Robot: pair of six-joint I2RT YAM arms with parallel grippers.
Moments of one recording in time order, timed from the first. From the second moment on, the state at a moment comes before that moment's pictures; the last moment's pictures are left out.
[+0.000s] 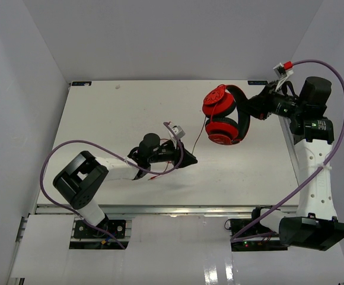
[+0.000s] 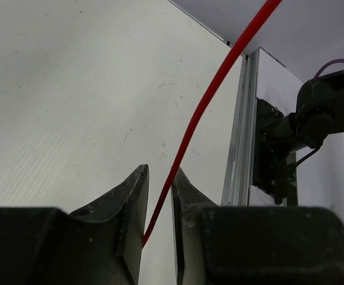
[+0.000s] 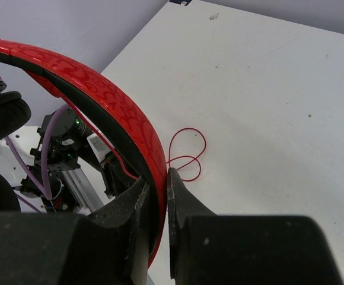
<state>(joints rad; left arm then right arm) -0.76 1.63 0.69 0.79 0.62 -0.39 -0.11 1.16 1.39 -0.54 -1.04 0.15</state>
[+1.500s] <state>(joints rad) -0.99 1.51 0.98 0.15 0.34 -0.13 0.21 1.17 1.04 -0.30 0.18 0.22</state>
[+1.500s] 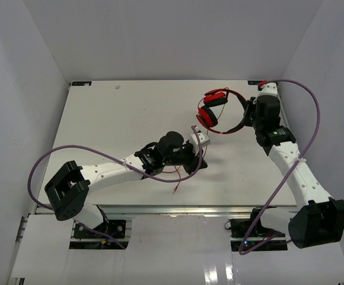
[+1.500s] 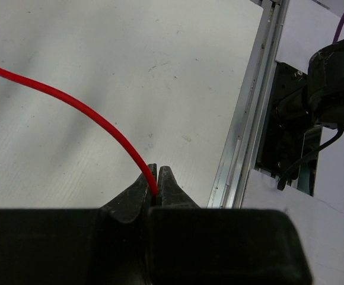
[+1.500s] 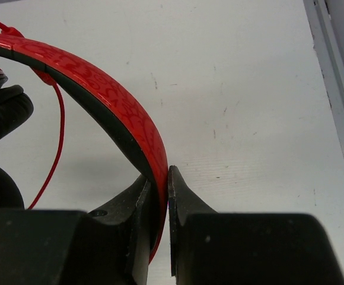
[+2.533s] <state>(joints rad) -1.04 1.53 1.31 -0.32 0.12 0.14 0.37 1.12 0.84 -0.12 0.15 -0.23</state>
